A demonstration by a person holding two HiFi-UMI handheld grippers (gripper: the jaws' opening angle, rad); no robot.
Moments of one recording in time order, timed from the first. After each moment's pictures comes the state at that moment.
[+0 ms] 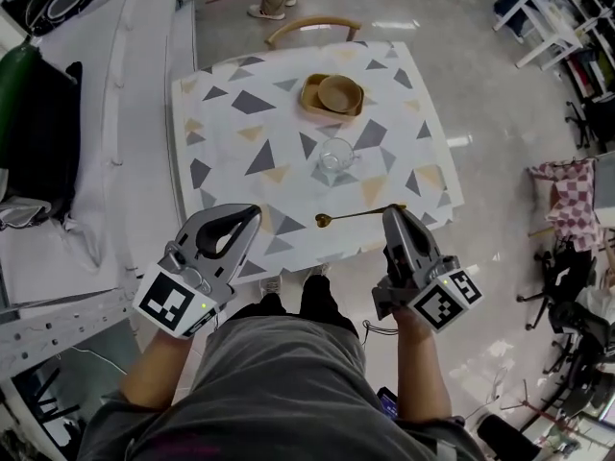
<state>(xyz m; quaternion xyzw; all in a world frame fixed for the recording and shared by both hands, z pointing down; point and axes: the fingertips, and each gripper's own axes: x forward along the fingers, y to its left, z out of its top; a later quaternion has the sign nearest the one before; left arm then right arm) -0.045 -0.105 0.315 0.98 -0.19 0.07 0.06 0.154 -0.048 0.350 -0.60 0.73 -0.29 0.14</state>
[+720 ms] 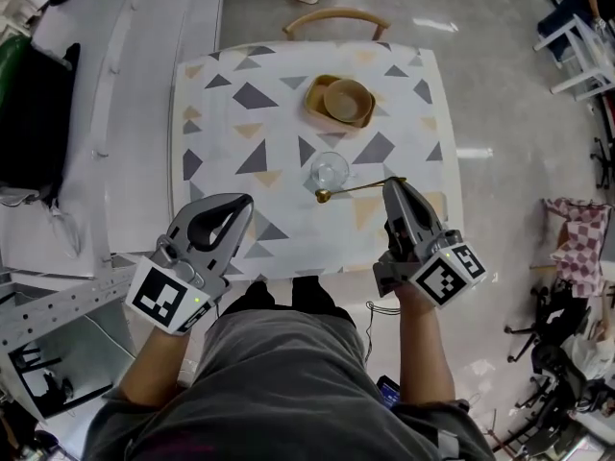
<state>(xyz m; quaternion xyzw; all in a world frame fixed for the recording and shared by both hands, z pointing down) 0.009 -0.155 0.318 0.95 -0.28 0.08 0.07 0.219 -0.149 0.373 -0.53 0.77 -0.32 0.12</state>
